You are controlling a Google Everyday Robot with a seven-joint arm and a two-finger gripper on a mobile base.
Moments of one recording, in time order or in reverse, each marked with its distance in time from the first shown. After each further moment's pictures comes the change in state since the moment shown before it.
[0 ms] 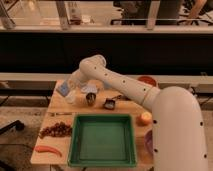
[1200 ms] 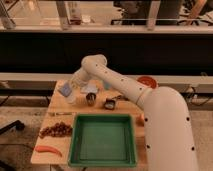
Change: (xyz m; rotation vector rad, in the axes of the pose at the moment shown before) arm 0.018 0.006 0.017 -0.044 -0.060 -0.020
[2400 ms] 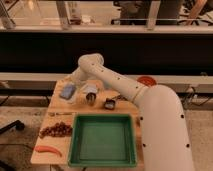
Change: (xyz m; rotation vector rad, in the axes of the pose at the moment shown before) arm -0.007 -0.006 0.006 -0.025 0.005 -0.050
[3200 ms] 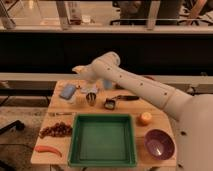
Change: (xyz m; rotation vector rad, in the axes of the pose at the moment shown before) arm 0.025 0.029 -0.114 0.213 0.246 0.145
